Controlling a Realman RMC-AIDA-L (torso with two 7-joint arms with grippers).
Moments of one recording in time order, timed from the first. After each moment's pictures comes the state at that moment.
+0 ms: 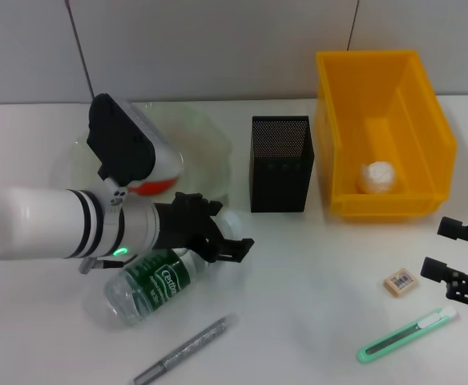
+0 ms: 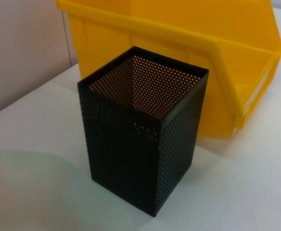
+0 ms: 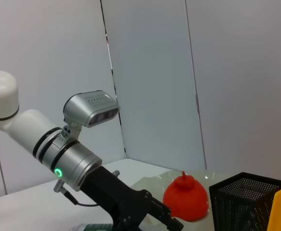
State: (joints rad) left arm -0.49 -2.07 1.68 1.01 2.03 0.78 -2.02; right arm 0.25 2.07 2.64 0.71 1.26 -1.78 1.12
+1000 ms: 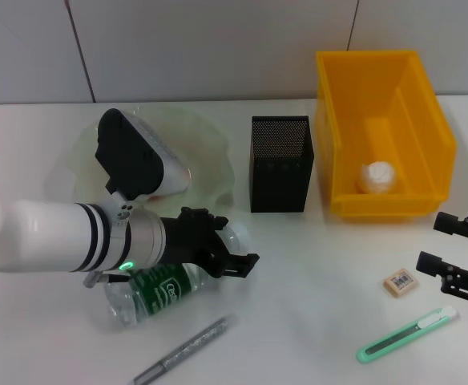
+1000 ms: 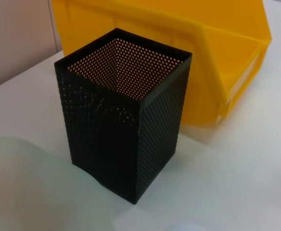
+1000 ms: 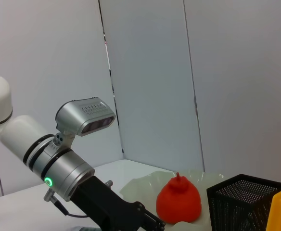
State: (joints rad) left arm -0.48 -2.08 1.73 1.01 2.03 0.78 -2.06; right arm 0.26 2.07 2.64 0.71 1.26 -1.76 1.12
